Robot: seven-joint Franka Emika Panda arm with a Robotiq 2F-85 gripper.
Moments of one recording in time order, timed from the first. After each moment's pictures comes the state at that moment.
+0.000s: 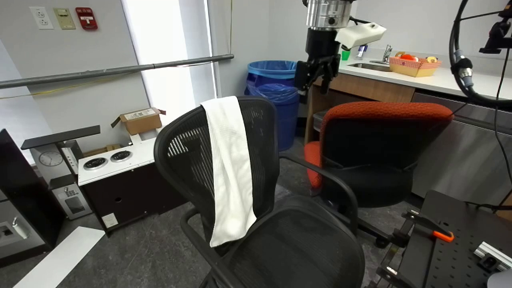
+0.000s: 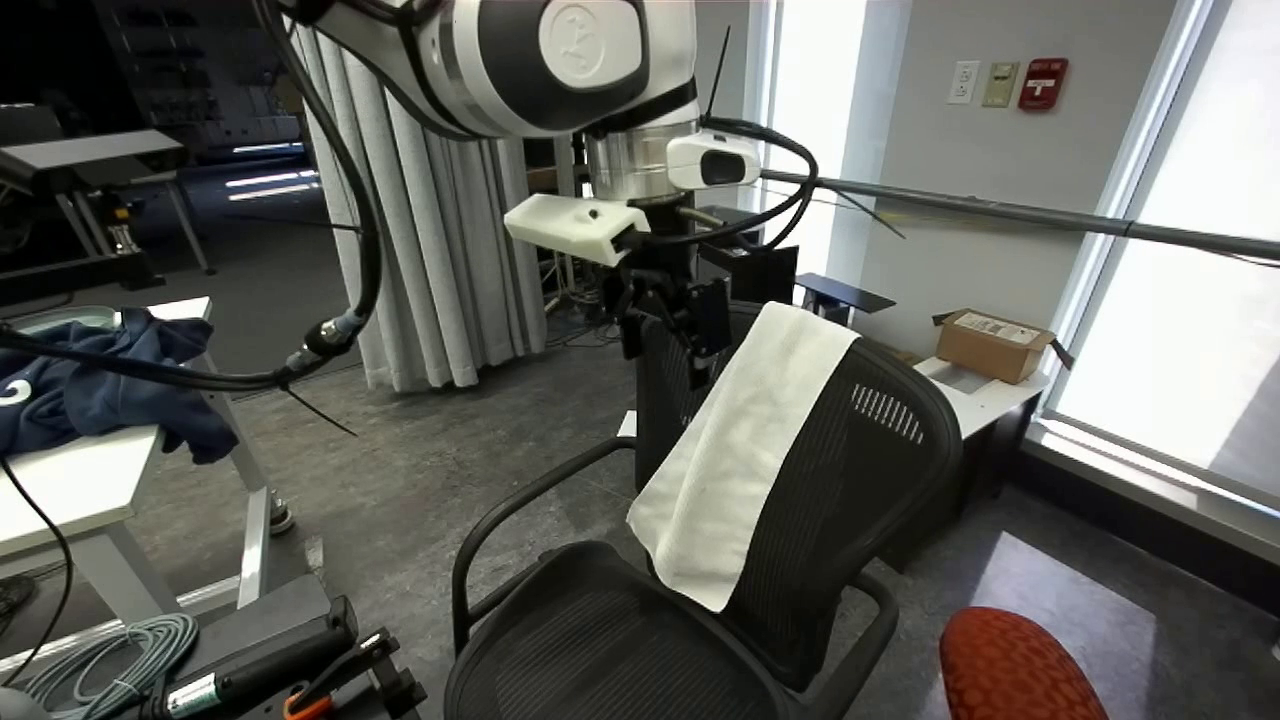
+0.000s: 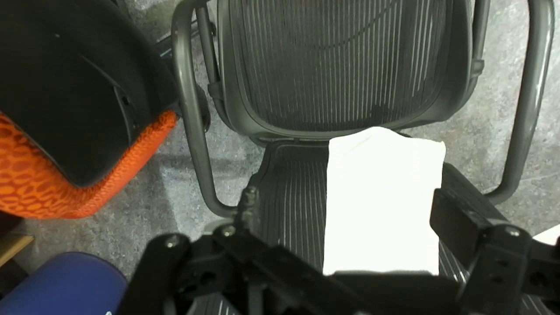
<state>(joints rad) -0.06 -0.15 -0.01 -2.28 -0.07 2.21 0.06</state>
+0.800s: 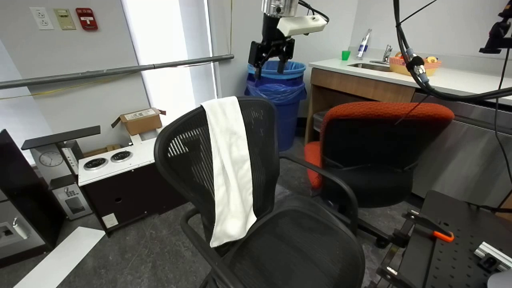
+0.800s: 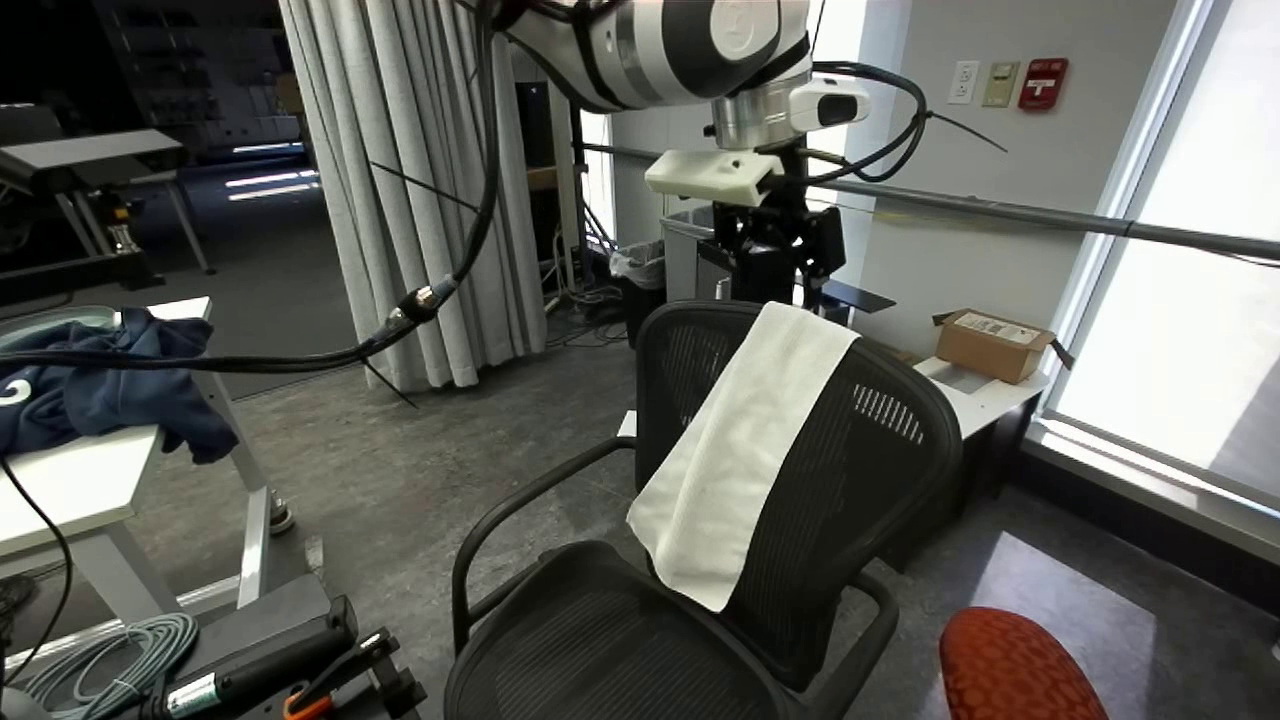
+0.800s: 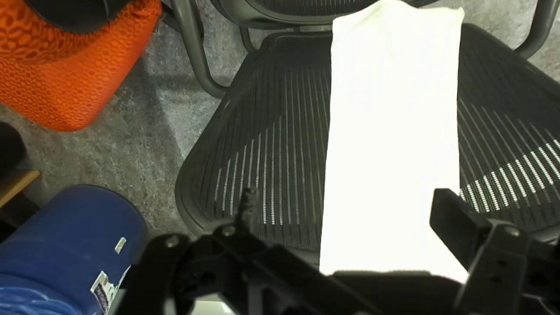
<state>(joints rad) -0.05 0.22 -0.02 -1.79 -0.07 2.25 0.10</state>
